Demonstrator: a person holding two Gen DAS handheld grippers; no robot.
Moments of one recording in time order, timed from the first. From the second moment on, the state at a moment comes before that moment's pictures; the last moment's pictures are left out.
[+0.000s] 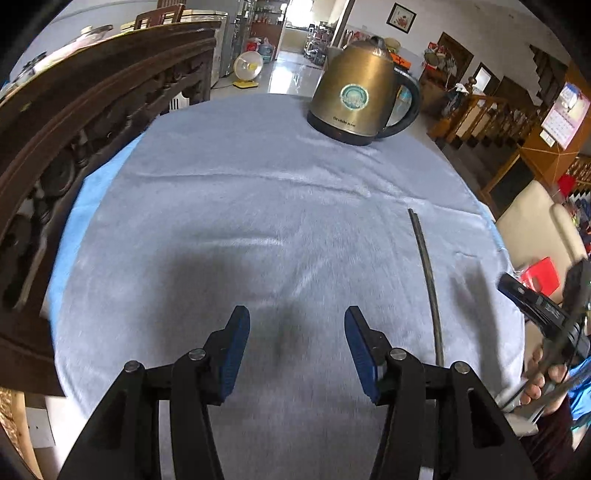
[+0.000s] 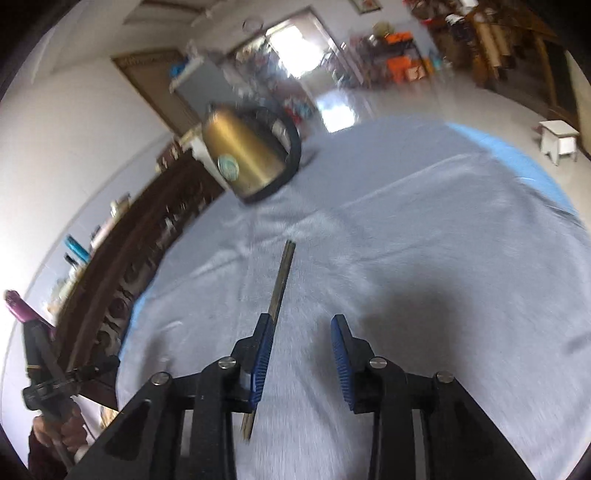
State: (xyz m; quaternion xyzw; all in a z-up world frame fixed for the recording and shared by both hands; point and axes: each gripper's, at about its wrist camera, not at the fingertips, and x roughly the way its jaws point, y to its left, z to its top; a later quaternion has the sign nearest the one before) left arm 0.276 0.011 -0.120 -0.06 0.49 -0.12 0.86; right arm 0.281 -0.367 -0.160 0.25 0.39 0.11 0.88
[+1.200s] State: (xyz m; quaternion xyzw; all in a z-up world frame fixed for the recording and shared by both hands) left arm 0.338 -0.015 -0.147 -0.04 0.50 -0.14 0.86; right arm 0.400 -0.268 -0.198 0.24 0.46 0.23 0.82
